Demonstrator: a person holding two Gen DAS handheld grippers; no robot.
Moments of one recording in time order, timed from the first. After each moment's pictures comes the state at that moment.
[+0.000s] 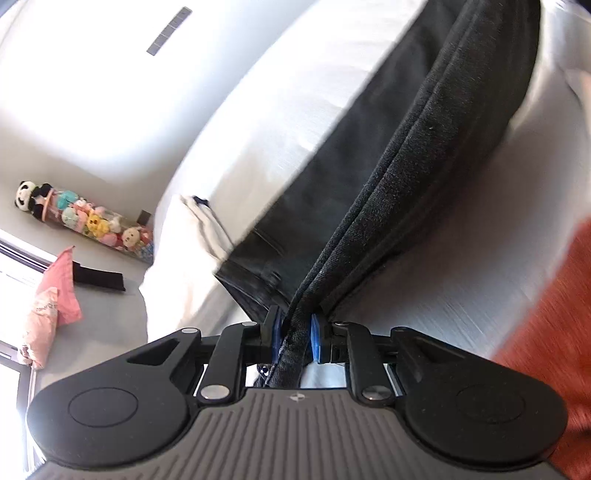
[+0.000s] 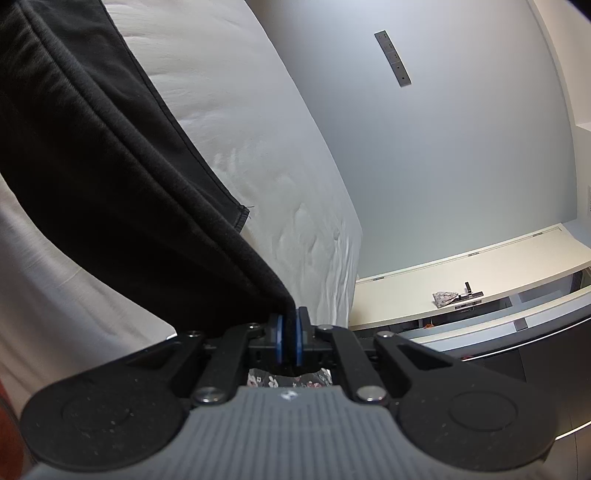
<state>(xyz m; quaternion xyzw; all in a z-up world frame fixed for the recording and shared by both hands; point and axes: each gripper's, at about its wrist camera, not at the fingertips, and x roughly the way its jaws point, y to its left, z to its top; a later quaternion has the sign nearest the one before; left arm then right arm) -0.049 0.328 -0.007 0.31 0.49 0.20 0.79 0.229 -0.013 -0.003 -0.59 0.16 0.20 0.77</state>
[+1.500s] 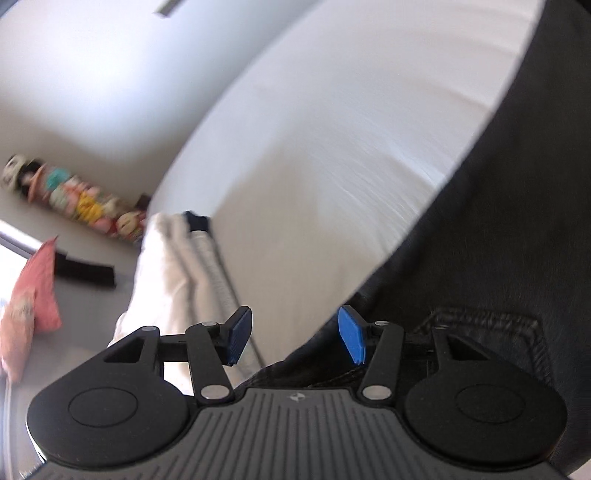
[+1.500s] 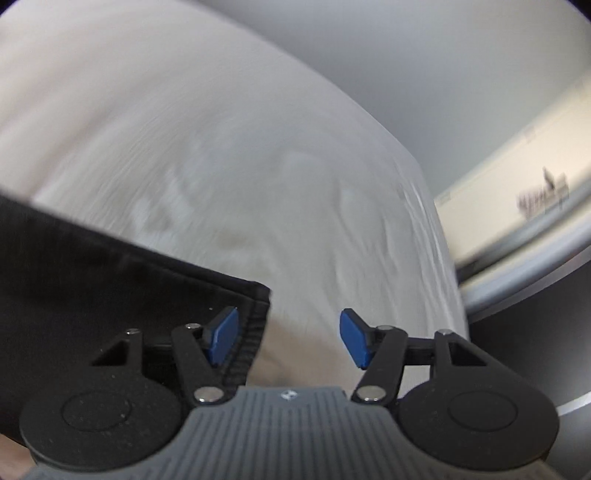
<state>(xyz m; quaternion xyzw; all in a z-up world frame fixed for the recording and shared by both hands) 0.149 0.499 -0.097 0.27 0.49 0.24 0.79 0.495 0.094 -0.097 -0.34 0.33 0.18 0.86</state>
